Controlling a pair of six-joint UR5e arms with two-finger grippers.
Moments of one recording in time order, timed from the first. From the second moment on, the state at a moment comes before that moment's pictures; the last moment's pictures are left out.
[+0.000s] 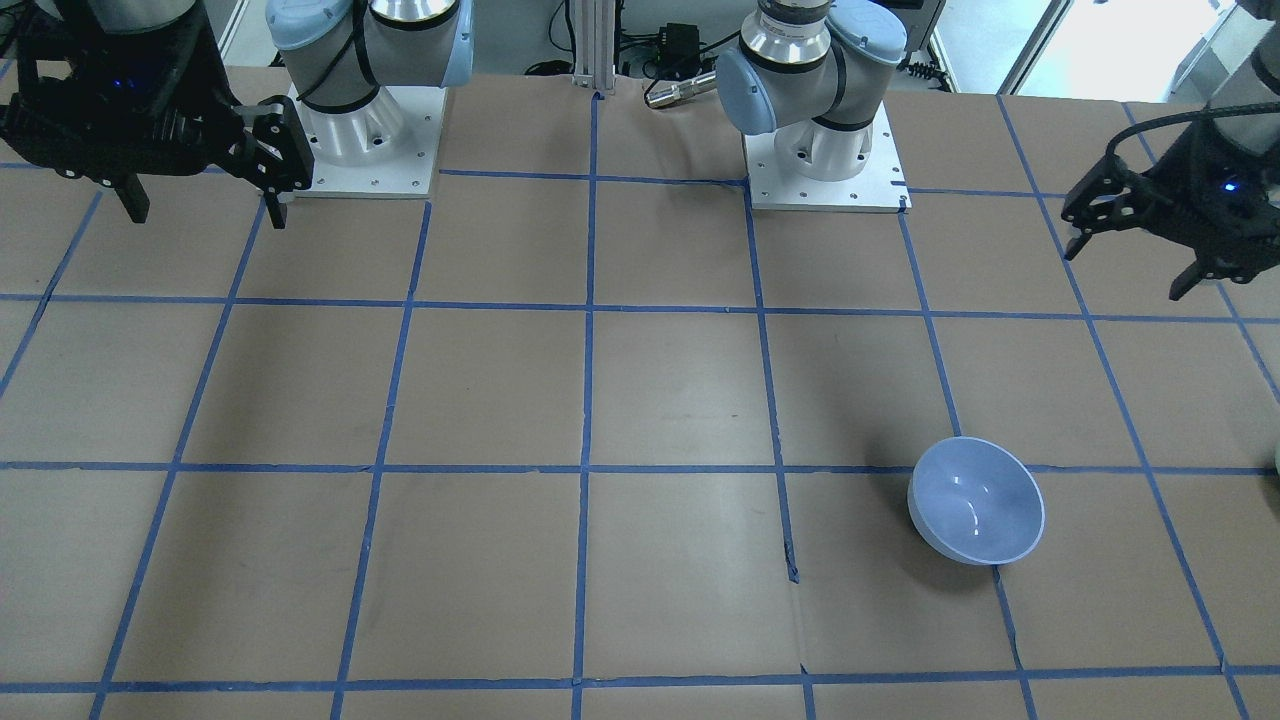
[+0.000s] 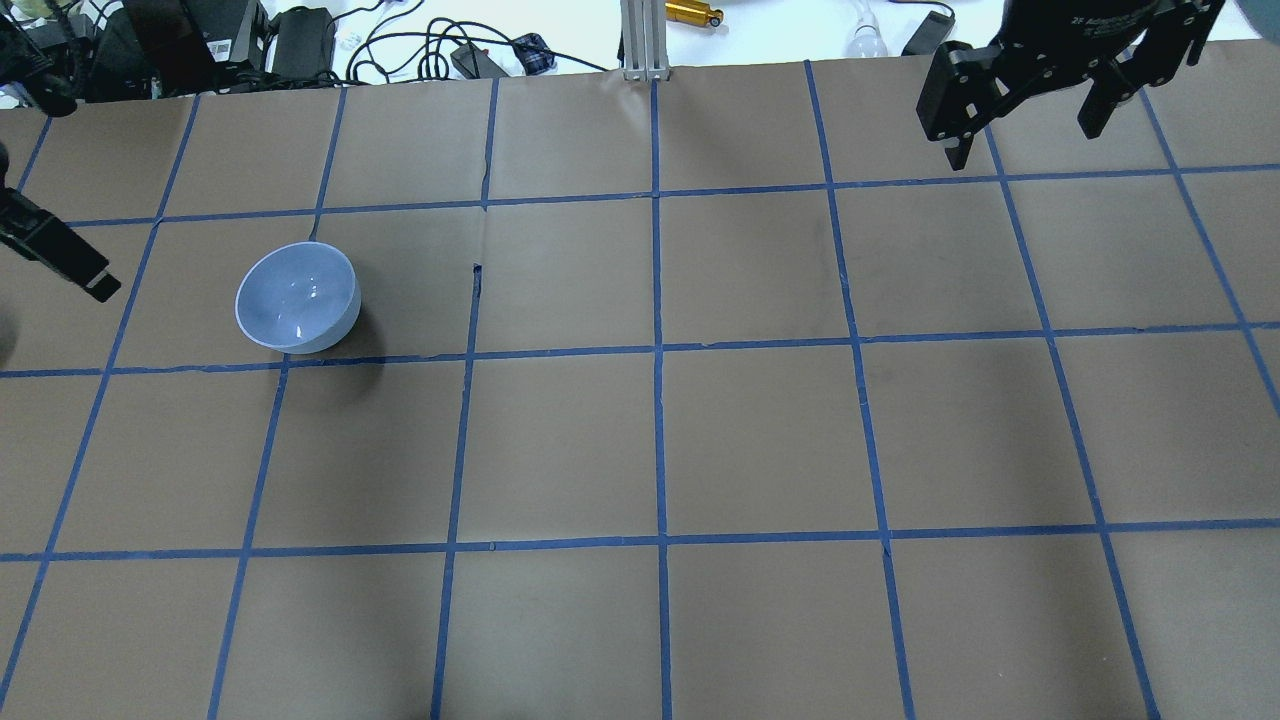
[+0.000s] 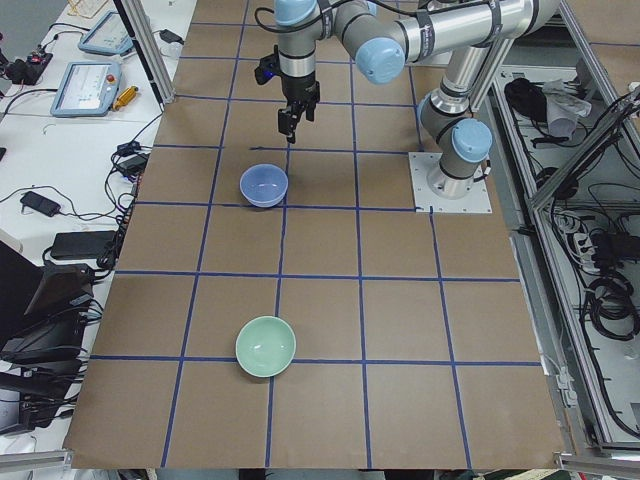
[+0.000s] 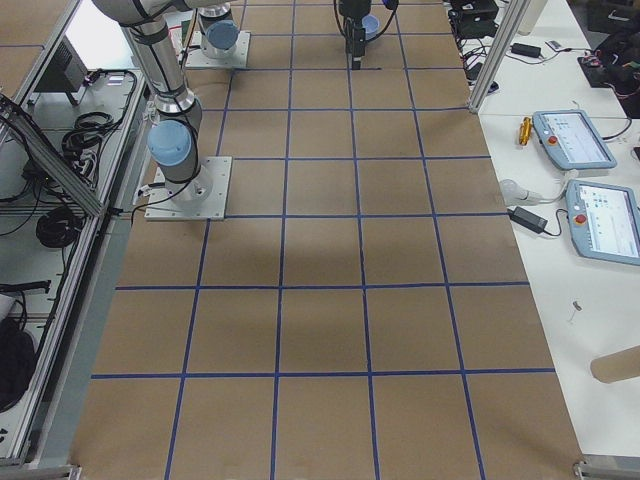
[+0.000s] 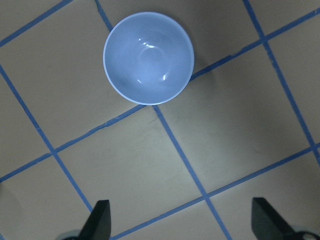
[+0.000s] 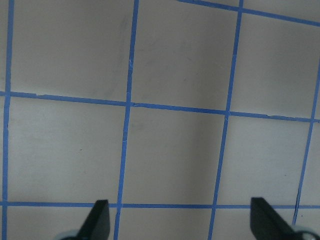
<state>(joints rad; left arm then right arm) -1.09 -1.56 -1.60 -1.54 1.65 1.02 1.60 -1.53 1.37 -1.45 -1.74 -0.09</state>
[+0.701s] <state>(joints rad) -0.83 -1.66 -1.60 -1.43 1.65 1.57 1.60 -1.53 1.37 -1.45 -1.74 -0.09</state>
